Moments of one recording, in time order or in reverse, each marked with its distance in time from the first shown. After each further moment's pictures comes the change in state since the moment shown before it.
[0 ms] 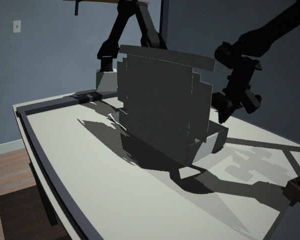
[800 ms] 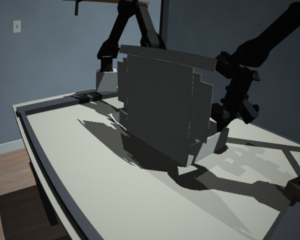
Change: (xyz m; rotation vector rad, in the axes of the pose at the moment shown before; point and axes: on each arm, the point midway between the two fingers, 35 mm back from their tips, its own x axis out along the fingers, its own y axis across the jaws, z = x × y) left arm 0.029 -0.003 0.008 0.004 -0.008 -0.004; right arm 0.004 0.000 -0.003 0.000 0.021 0.001
